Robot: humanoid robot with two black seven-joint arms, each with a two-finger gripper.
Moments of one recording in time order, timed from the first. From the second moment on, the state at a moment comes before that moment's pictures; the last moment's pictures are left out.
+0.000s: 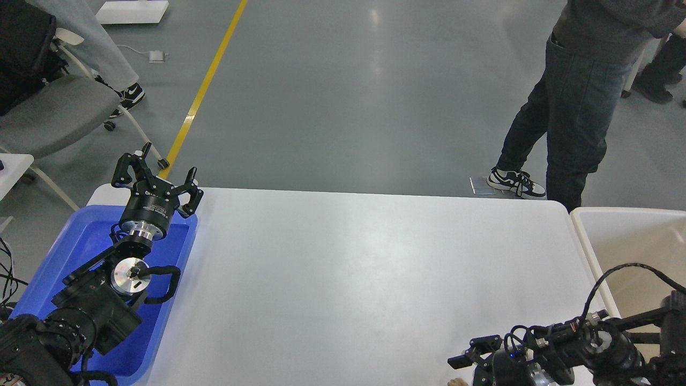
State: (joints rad) left arm -0.71 0.21 -0.74 -0.21 -0.11 -0.64 -0.55; right arm 1.09 -0.65 -0.61 1.53 -1.82 -0.22 0.26
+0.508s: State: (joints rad) left arm -0.71 0.21 -0.74 -0.21 -0.11 -0.64 -0.55; right arm 0.96 -0.60 -0.62 1.36 -1.89 -0.40 0.29
